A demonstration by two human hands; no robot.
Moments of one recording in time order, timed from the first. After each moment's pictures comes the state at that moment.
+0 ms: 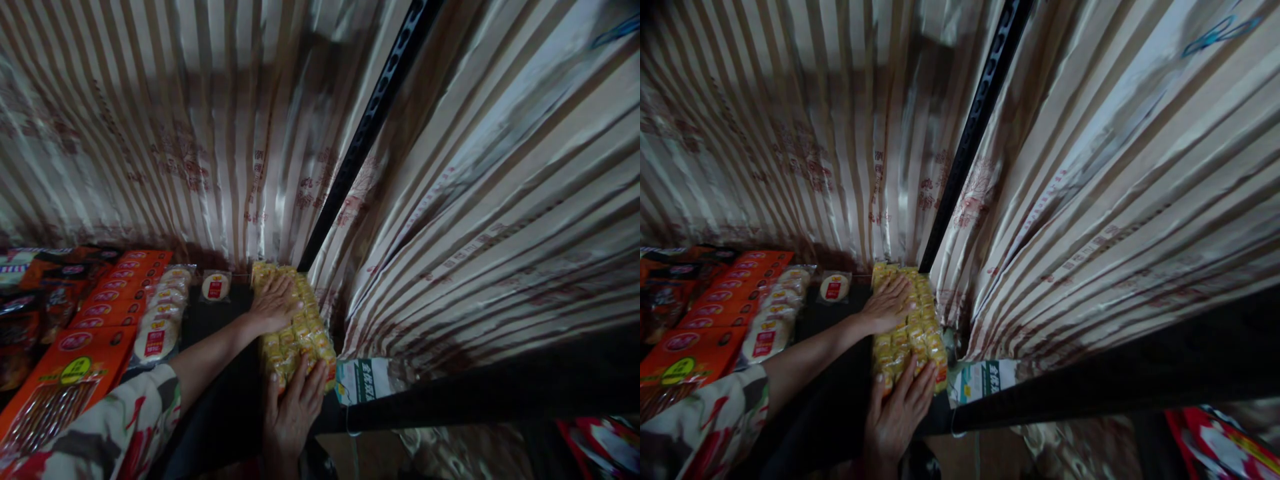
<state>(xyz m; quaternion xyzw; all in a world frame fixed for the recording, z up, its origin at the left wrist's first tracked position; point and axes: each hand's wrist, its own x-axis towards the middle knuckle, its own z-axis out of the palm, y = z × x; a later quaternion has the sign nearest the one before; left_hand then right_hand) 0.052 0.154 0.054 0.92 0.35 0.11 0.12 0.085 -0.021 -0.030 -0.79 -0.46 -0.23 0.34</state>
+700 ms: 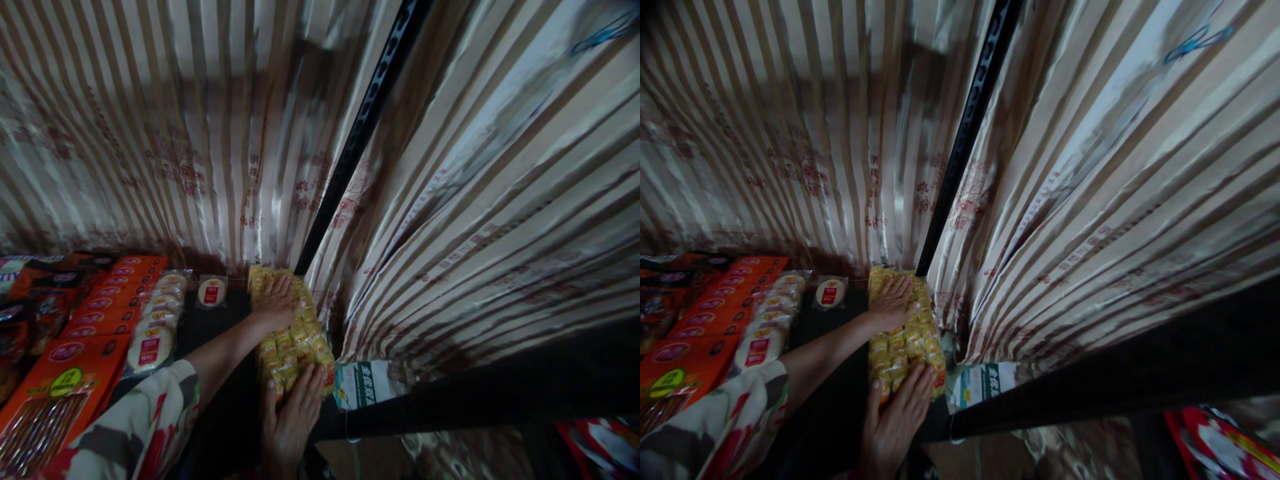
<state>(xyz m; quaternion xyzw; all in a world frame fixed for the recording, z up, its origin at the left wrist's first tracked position) 0.078 0.159 0.060 0.90 0.39 0.10 0.16 0.079 -0.021 -0.022 -0.80 -0.45 -0.19 0.35</state>
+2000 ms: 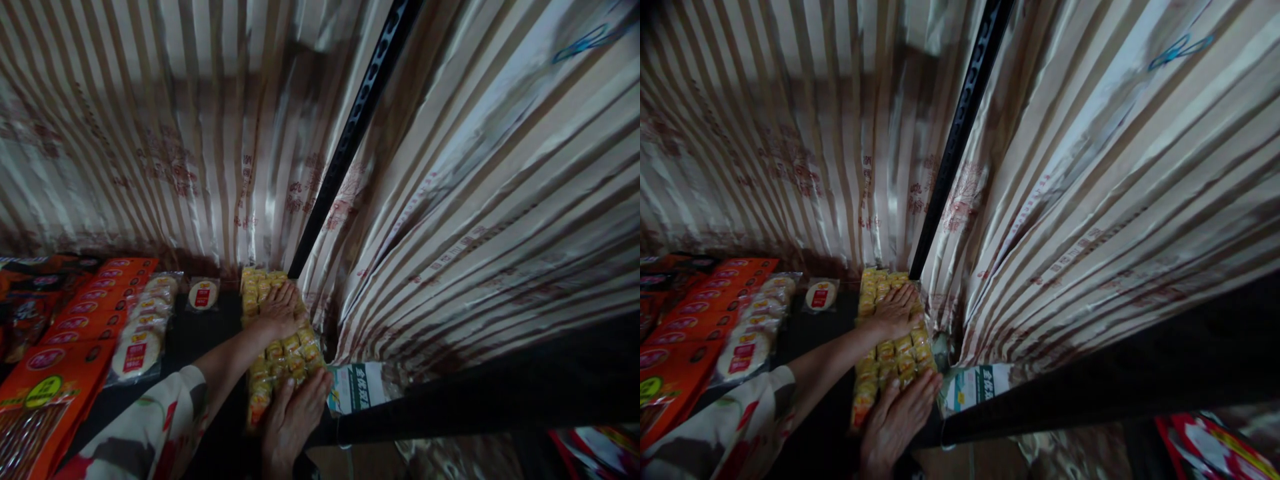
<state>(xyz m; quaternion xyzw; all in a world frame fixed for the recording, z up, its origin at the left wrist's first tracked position) 0.105 0.150 0.047 0.91 0.37 0.09 0.15 0.095 -0.012 -0.029 -0.82 -0.36 -0.17 0.40</state>
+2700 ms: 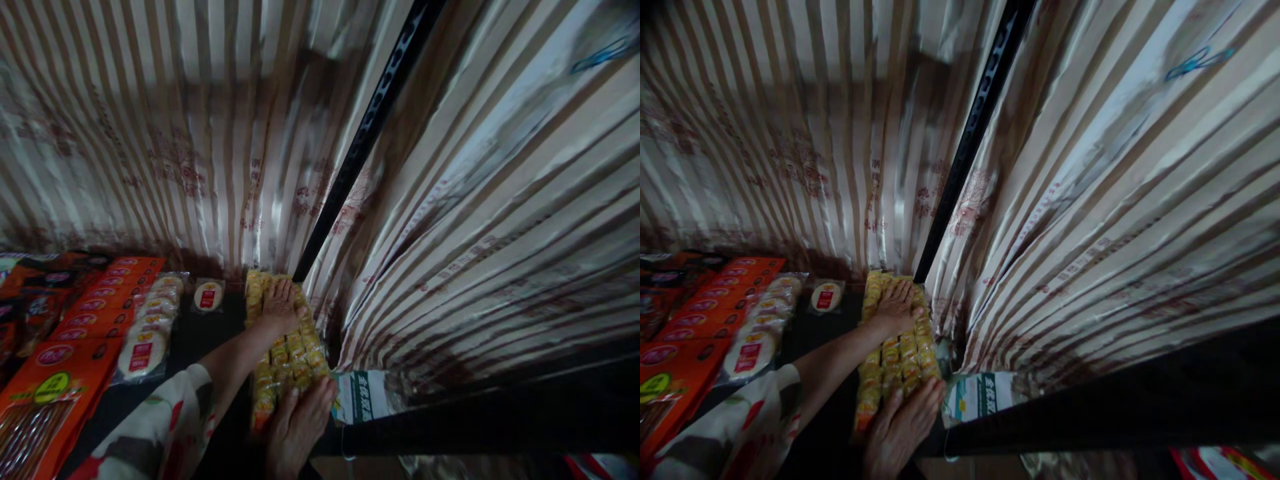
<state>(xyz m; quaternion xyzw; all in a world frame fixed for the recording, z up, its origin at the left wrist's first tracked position) 0.103 0.160 0.063 0.88 0.44 0.07 0.14 0.101 -0.022 -0.033 -0.82 -0.39 -0.17 0.38</state>
